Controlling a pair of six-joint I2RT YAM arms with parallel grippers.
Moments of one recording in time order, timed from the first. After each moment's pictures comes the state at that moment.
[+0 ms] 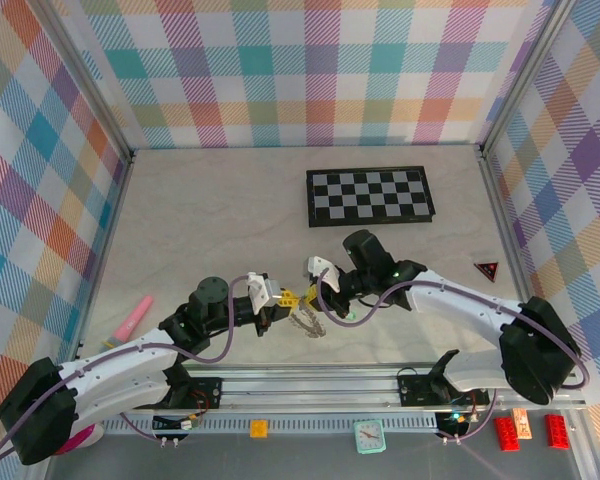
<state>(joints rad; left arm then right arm) -0.81 0.87 0.28 0.39 0.44 0.07 0.78 1.31 0.76 -0.25 -0.70 -0.37</state>
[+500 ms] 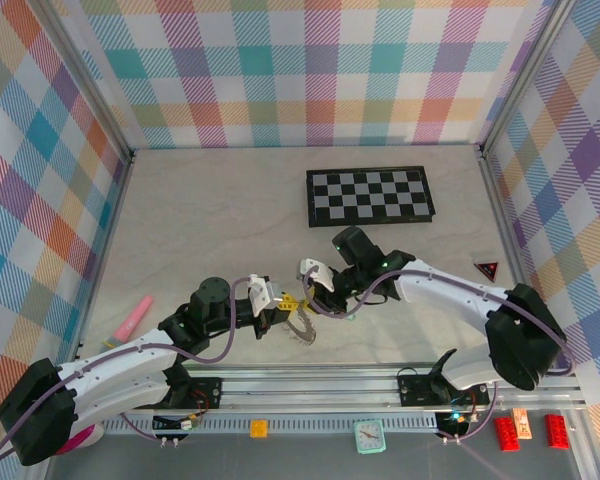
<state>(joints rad) -0.81 0.87 0.28 0.34 0.47 0.09 0.78 1.40 0.88 -0.41 -0.72 -0.43</state>
